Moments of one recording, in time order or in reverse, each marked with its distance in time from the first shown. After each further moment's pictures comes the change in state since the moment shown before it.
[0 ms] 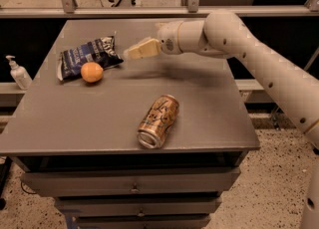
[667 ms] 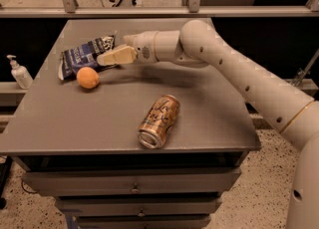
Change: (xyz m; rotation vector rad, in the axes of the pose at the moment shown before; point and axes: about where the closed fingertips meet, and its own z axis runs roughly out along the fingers) arm -0.004 0.058 0.053 -0.144 -0.060 0.098
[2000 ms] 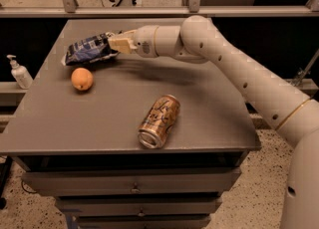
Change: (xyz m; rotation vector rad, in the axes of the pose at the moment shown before) arm -0.016 -0.011 0.001 0.012 -0.031 -0.049
